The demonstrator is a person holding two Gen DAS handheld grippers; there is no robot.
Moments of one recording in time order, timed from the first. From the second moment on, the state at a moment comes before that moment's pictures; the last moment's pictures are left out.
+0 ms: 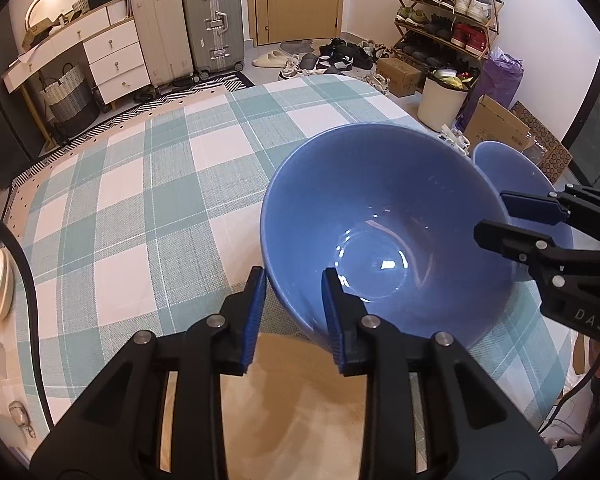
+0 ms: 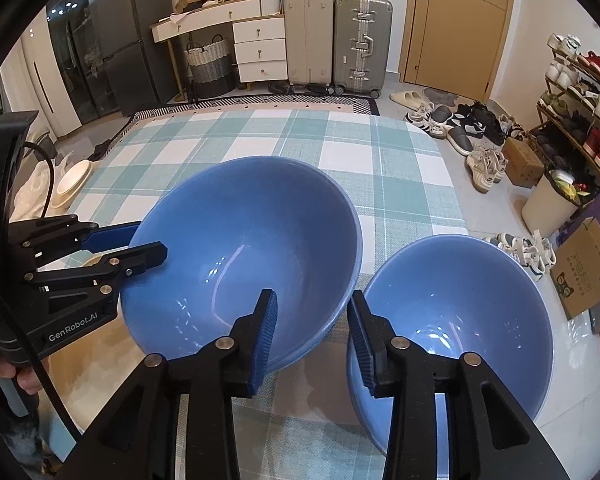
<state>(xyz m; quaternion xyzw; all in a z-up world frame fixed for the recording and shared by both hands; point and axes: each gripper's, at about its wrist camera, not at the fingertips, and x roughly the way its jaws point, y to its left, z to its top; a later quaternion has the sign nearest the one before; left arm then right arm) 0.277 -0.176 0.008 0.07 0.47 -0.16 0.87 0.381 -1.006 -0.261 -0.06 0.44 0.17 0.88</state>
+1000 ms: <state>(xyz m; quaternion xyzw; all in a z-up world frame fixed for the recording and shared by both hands) 0.220 -0.166 0.088 0.00 0.41 -0.18 0.89 0.327 -1.052 -0.191 -0.01 0.35 0.19 0.92</state>
